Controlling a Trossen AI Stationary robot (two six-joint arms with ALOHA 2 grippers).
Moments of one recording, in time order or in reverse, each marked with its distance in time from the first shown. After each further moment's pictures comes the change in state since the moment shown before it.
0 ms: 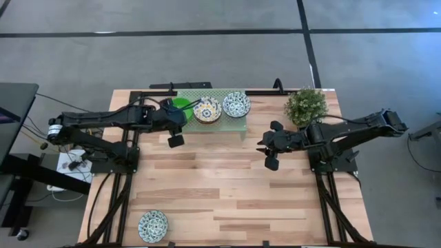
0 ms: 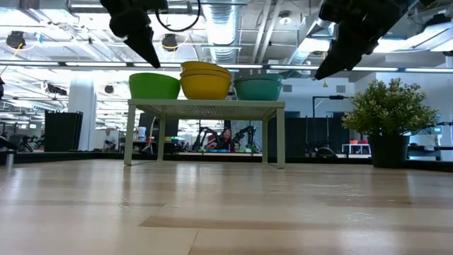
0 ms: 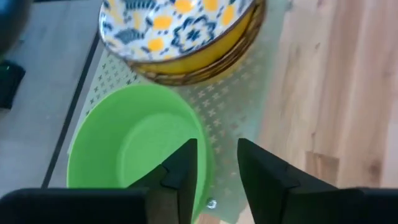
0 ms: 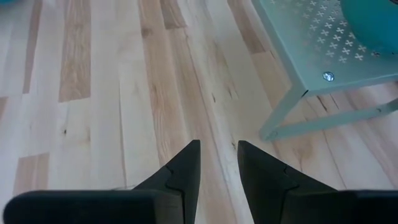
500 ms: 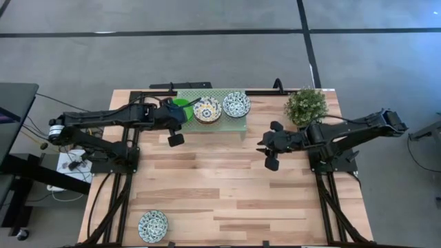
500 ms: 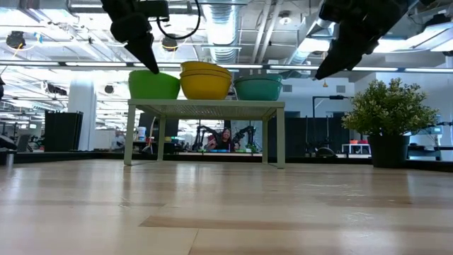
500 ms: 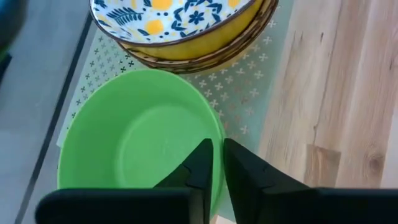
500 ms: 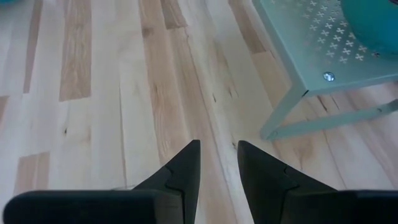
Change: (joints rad) left arm 0.048 0.019 -0.002 -0.013 0.051 0.001; right arm 0.000 0.000 0.000 0.000 0.000 0.000
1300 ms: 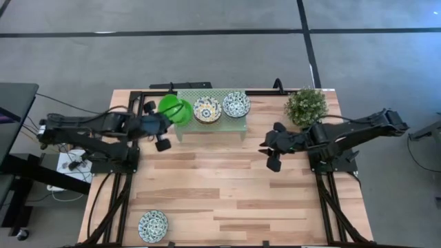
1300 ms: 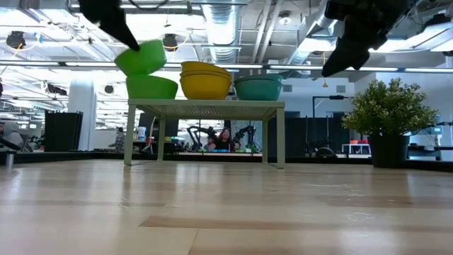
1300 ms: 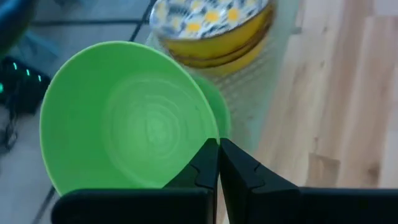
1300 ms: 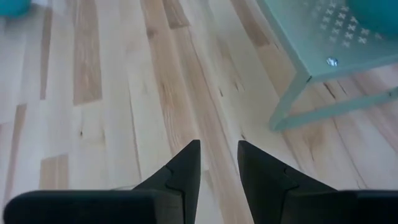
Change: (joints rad) left arm -0.188 -0.259 -0.103 -0.013 -0.208 -0.110; right arm 0.028 -0.032 0.000 -0.035 0.000 0.092
